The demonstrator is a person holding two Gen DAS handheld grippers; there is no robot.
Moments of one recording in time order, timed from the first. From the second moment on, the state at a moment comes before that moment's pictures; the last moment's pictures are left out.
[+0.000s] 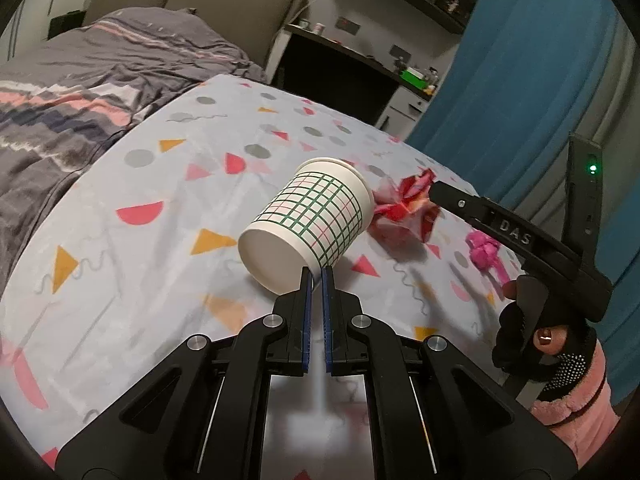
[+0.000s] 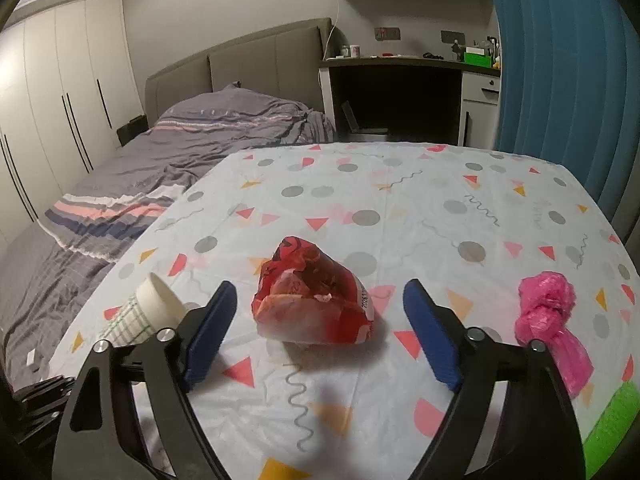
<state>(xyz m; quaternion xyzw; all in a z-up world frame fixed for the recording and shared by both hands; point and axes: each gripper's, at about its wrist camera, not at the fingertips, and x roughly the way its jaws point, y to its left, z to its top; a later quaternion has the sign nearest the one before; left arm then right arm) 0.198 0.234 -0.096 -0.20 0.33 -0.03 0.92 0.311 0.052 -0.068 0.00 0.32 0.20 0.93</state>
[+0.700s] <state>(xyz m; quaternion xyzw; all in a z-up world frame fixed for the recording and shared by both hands) 0.196 0.229 -0.094 -0.19 0.33 -0.02 0.92 0.320 0.039 -0.102 0.01 0.38 0.21 0.90</state>
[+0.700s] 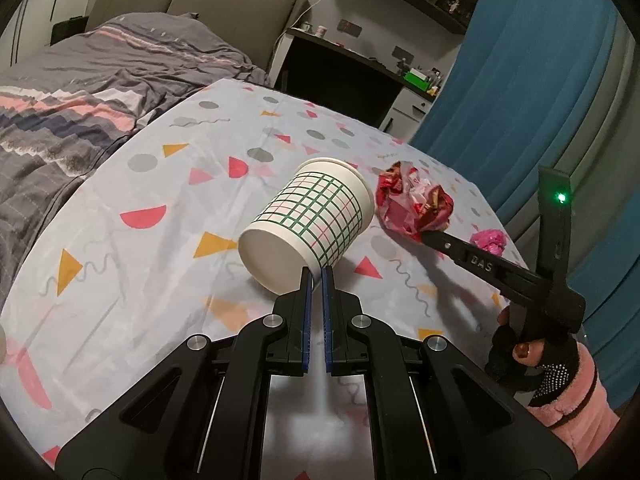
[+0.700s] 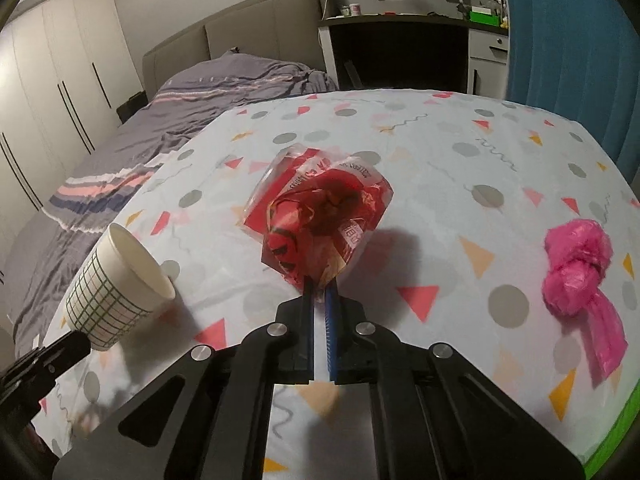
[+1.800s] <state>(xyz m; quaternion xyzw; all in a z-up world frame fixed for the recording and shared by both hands) 0.218 0.017 -0.013 -0.12 0.29 -0.20 0.93 0.201 -0.181 -0.011 0.06 0.26 0.11 0.96</state>
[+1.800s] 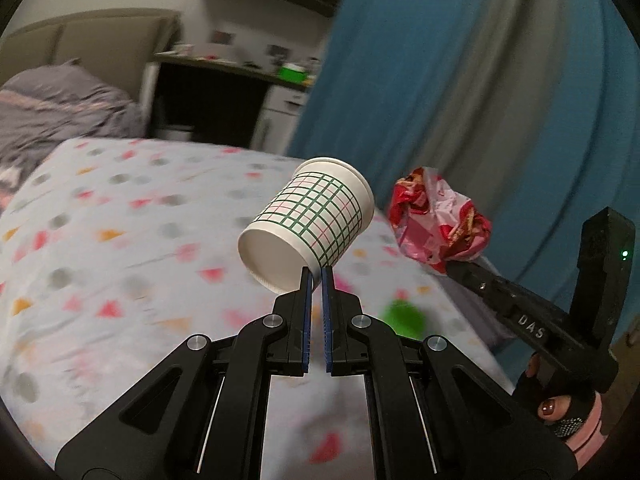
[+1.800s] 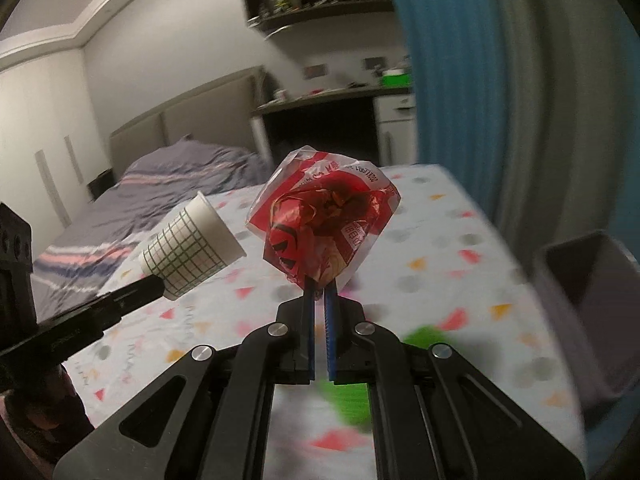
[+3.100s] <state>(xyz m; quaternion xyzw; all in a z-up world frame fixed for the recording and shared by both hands) 0.250 -0.253 -0.069 -0.05 0.35 -0.31 0.88 0.144 -0.451 -0.087 0.17 0.29 -0.12 0.93</state>
